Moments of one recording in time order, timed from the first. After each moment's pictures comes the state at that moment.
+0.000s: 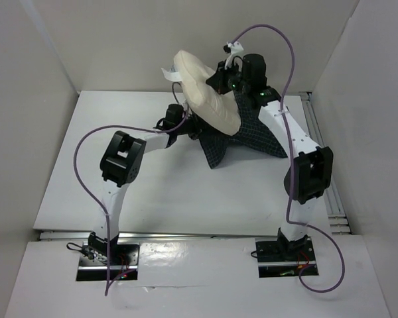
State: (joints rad) left arm -0.41 2.35 1.63 0.34 0.60 -0.99; right arm 0.33 1.88 1.86 -0.14 -0.41 0.11
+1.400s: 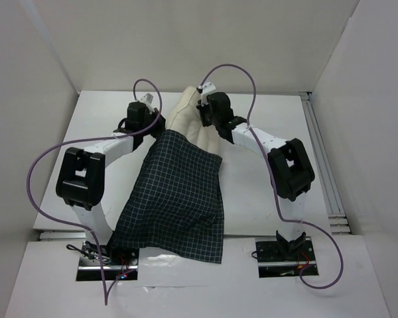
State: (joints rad) left arm -0.22 1.79 1.18 0.14 0.35 -0.74; right arm 0.53 1.96 1.48 0.08 0.08 0.01
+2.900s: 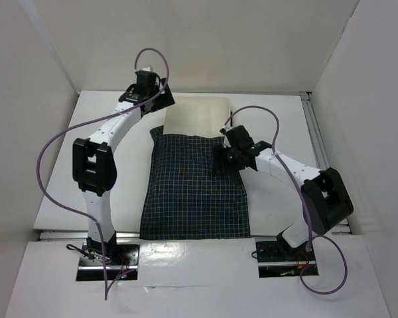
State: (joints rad) left arm -0.24 1.99 1.84 -0.49 -0.18 -0.57; right arm 0.53 1.52 1.01 -0.44 -0.10 0.31
